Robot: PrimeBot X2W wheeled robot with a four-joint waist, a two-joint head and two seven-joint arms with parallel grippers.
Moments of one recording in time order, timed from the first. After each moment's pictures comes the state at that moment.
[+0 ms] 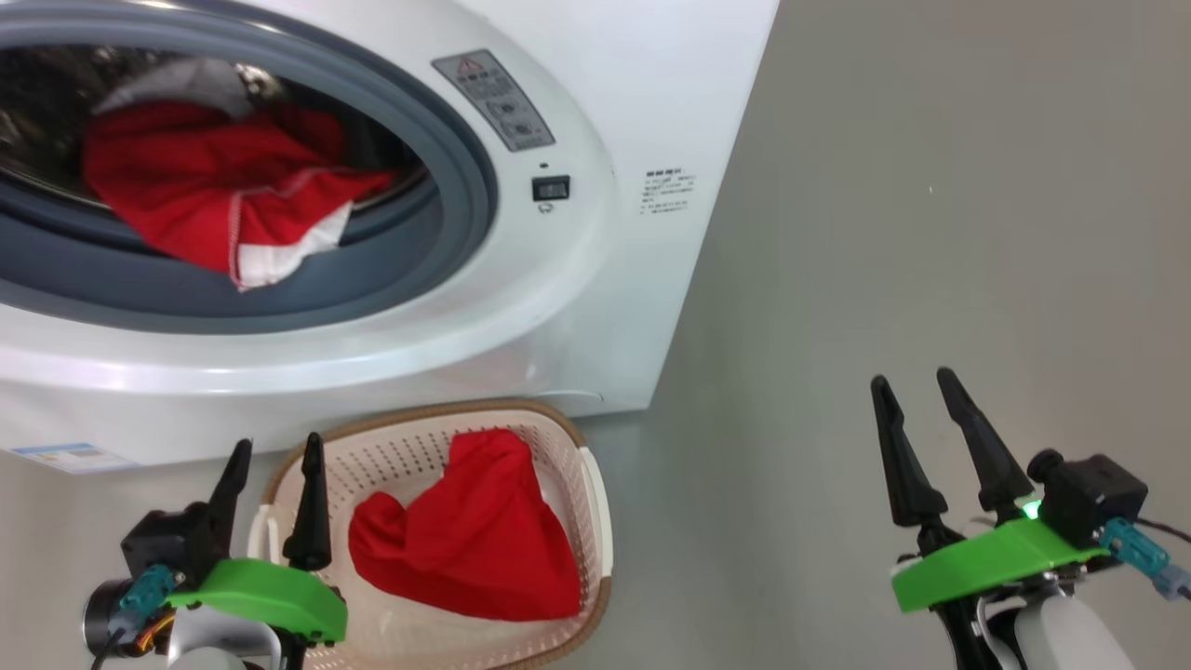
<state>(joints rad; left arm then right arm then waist) -0.29 0.04 0.09 0.54 -0.20 -0.13 -0.26 -0.13 -0.05 0.05 0.23 0.40 0.12 -0.26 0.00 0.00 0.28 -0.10</state>
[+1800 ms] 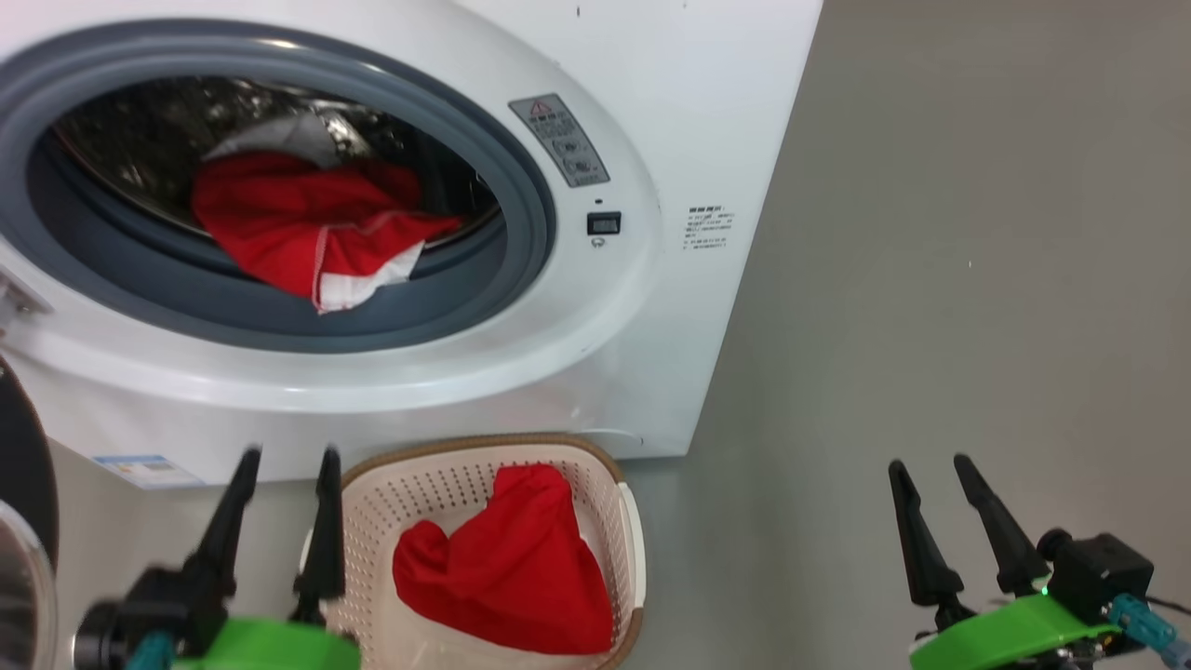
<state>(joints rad) -0.07 0.04 0.06 0.18 -0.17 -0.11 -0.26 0.03 -0.05 0.02 0.22 0.38 0.12 -0.26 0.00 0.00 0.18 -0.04</state>
